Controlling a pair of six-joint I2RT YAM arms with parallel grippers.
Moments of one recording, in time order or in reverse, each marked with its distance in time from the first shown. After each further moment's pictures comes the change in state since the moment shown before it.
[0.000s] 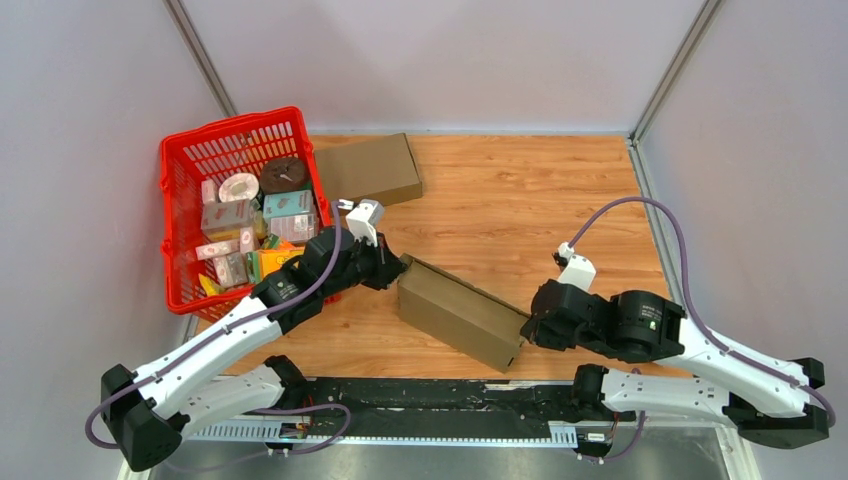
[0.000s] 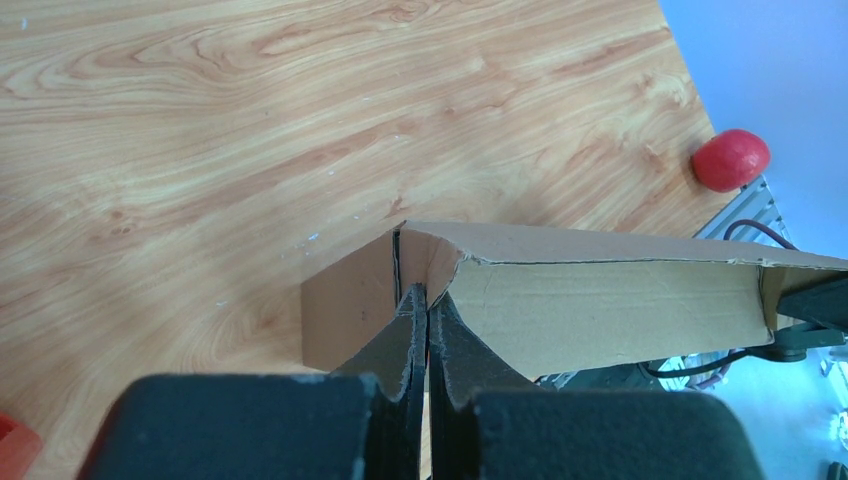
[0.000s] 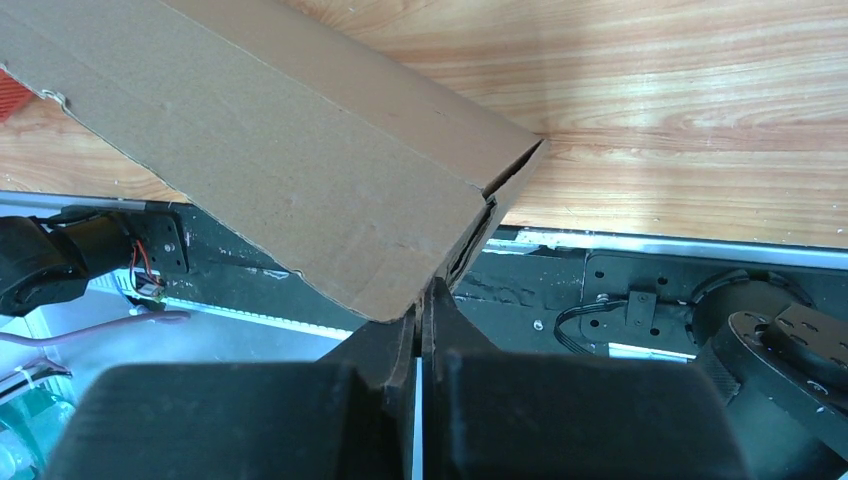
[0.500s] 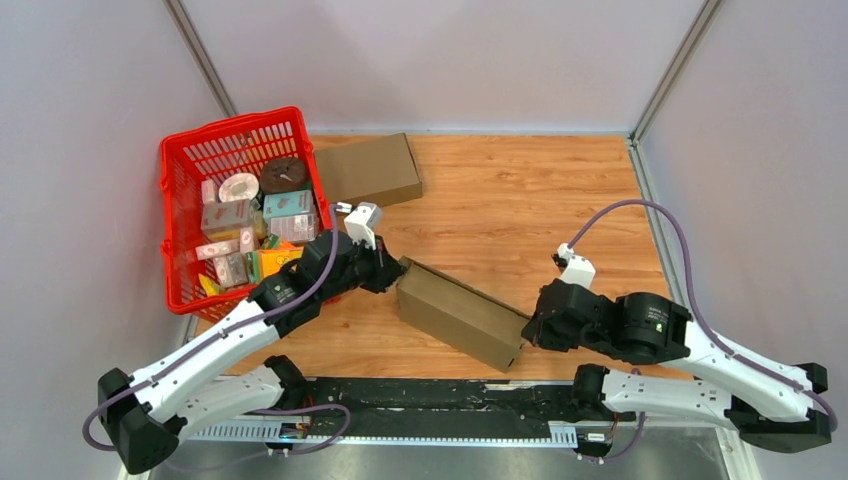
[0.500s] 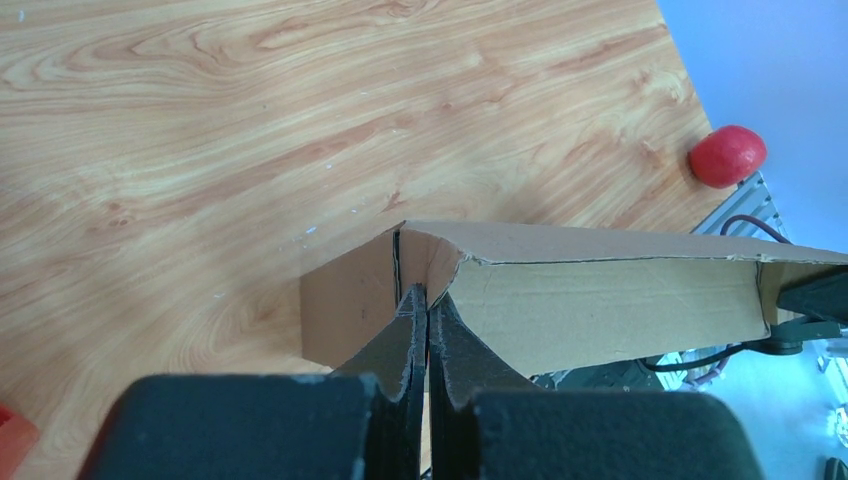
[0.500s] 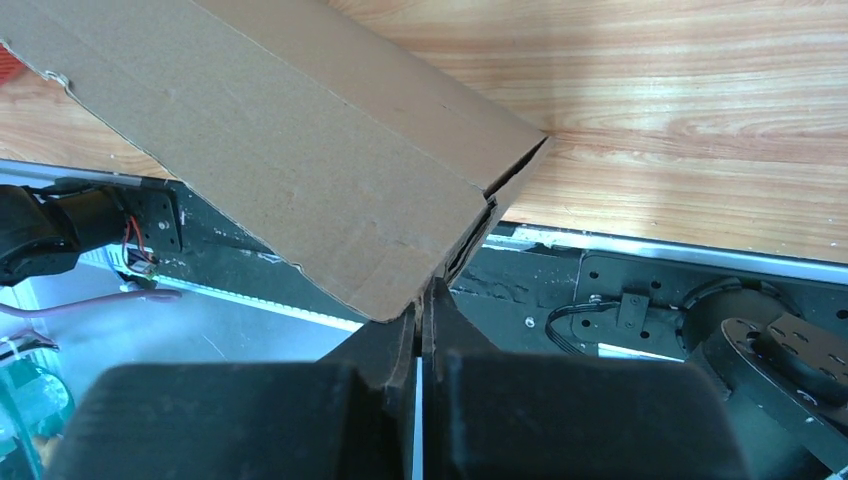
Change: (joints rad) left arm -0.011 -0.022 -0.008 -0.013 -0.010 -0.005; right arm -0.010 -0.029 -0.007 0.011 -0.035 -0.072
